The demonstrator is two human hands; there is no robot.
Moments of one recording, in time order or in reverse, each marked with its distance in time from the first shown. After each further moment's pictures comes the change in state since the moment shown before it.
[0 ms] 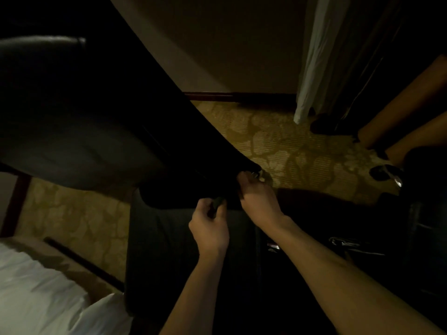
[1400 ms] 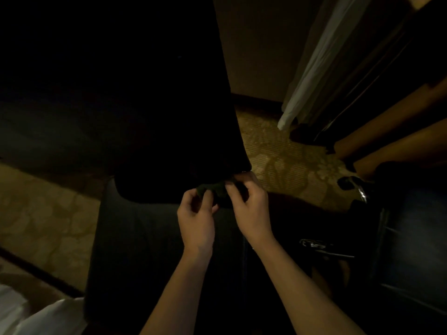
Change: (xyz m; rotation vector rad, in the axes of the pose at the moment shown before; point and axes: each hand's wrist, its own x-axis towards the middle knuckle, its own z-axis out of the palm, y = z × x) left_hand 0.015 -0.008 -0.019 -0.607 -0.149 -0.160; right_hand -0.024 -0.052 -0.005 0.743 0.251 0.298
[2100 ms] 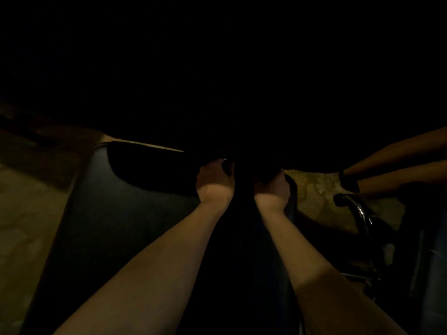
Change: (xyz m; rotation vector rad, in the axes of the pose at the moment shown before) left_hand 0.187 -0.088 -0.041 0.787 -0.158 0.163; right_hand 0.054 0.100 0.133 -0.776 0.223 0.479
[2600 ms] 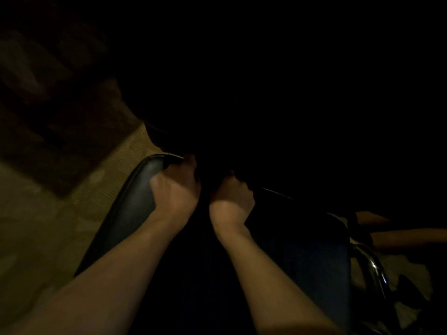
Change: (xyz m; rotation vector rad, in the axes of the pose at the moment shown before) left_hand 0.072 -0.134 -0.135 0.228 0.260 0.256; right_hand -0.076 -0.138 0.137 -0.419 0.053 -0.384
